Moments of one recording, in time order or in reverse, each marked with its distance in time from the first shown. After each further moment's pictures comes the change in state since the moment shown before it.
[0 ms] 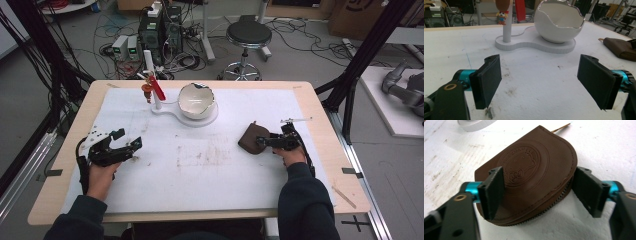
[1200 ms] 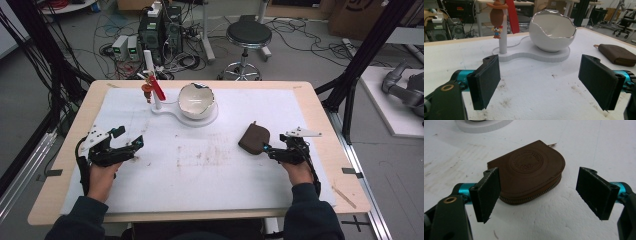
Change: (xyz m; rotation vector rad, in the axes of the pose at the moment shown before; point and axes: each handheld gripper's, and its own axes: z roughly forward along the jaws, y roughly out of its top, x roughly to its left) left arm -0.014 0.010 -0.004 -0.050 -0.011 0.043; right arm 0.047 -0.029 -0.042 -0.160 -0.238 -0.192
